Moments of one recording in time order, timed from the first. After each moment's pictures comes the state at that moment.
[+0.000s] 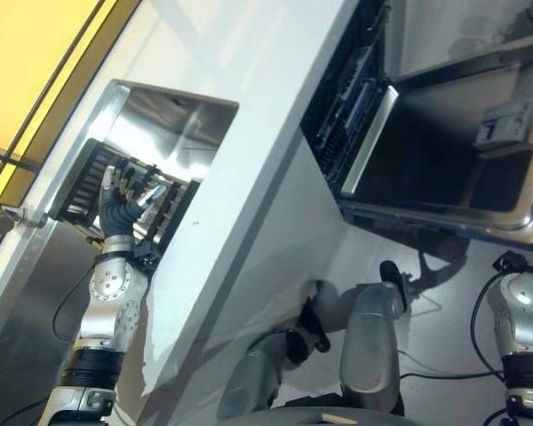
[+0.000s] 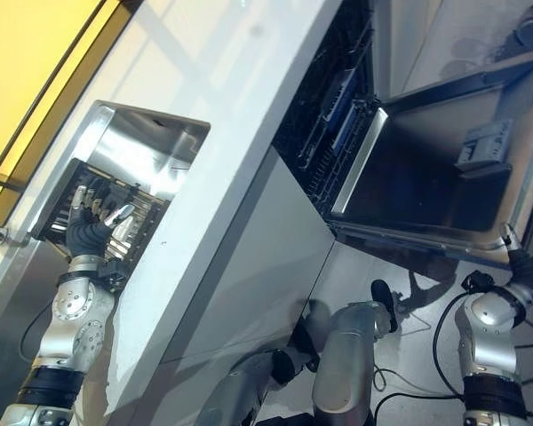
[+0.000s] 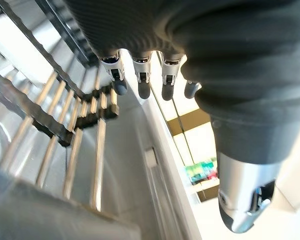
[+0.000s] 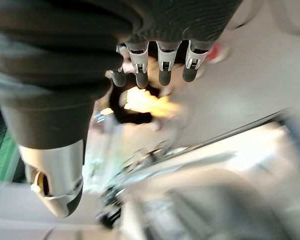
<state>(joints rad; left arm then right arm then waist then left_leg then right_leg) -0.12 0.51 0.01 0.10 -0.53 -0.26 0.25 -0.10 -0.52 -0.31 0.34 0.36 -0.18 -0.78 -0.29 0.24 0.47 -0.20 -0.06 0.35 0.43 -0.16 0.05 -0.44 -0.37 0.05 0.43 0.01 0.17</state>
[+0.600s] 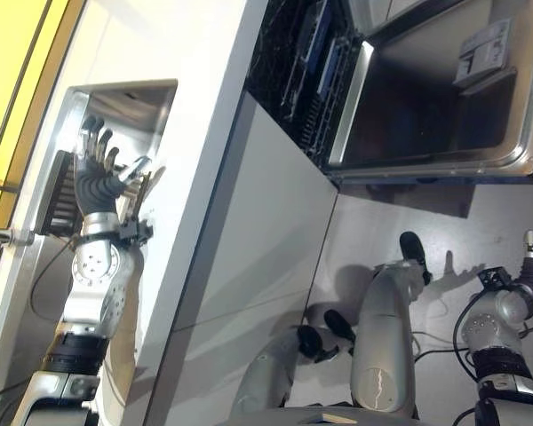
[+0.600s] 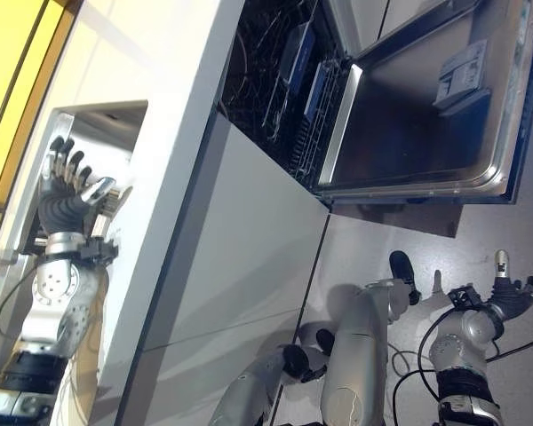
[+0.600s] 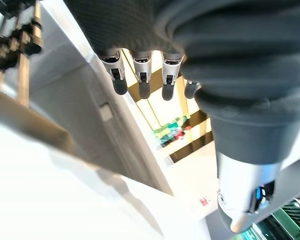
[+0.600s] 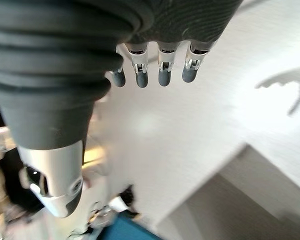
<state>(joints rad) -0.21 0.62 -0.02 0.03 -0.53 -0.33 0.33 -0.22 -0.44 -0.23 0.65 0.97 -0.48 -0.45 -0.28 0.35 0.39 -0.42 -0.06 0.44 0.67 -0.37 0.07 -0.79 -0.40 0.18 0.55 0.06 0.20</state>
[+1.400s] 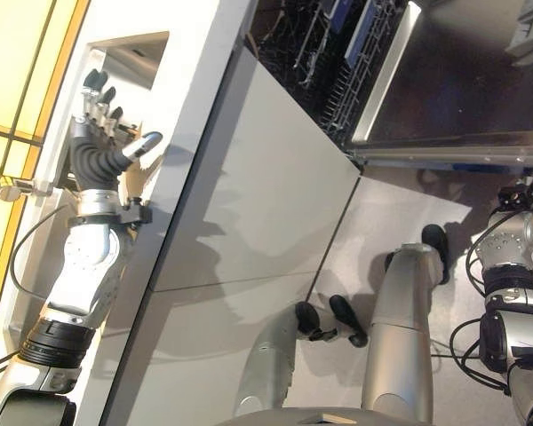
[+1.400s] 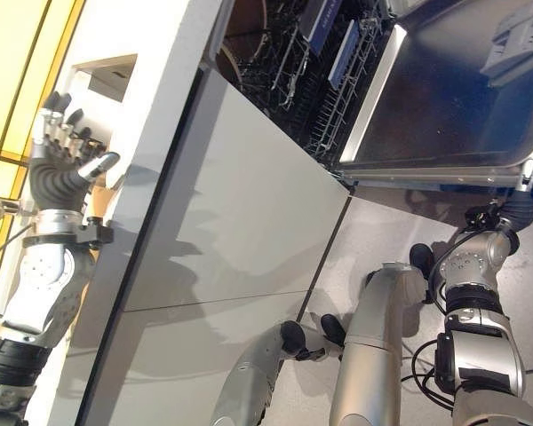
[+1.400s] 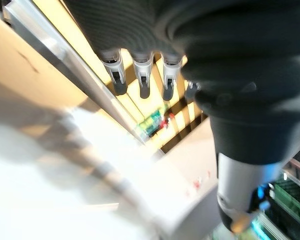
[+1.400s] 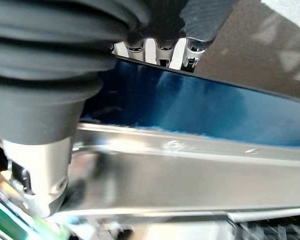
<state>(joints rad) -0.24 0.77 -0.10 -0.09 -0.52 -0.33 0.38 -0.67 -0.63 -0.18 0.88 1.17 -0.35 -0.13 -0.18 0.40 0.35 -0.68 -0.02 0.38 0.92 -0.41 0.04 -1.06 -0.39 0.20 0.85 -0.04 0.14</state>
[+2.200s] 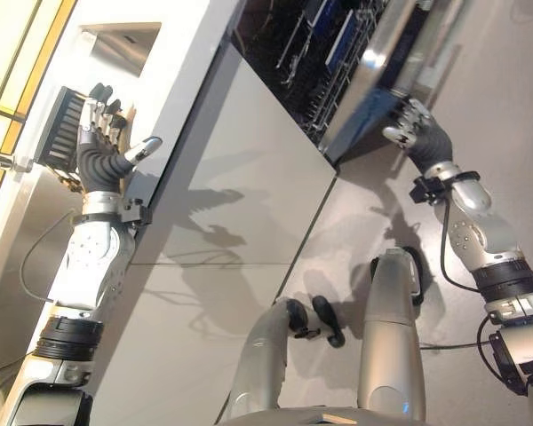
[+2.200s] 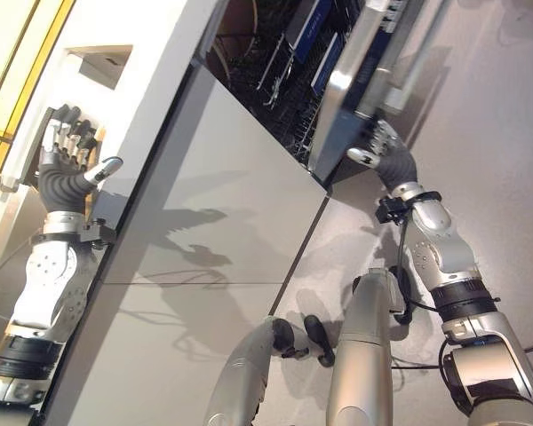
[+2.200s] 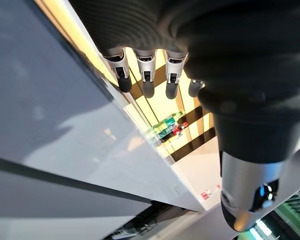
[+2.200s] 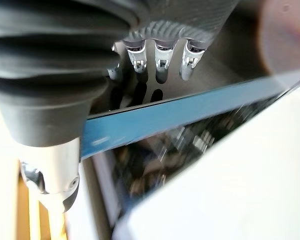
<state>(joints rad) -0.28 0.64 -0.05 -0.01 -0.56 -0.27 0.25 -0.66 -0.67 0.21 0.23 0.73 -0.04 0.17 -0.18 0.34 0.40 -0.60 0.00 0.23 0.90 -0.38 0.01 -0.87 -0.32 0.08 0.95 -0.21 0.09</state>
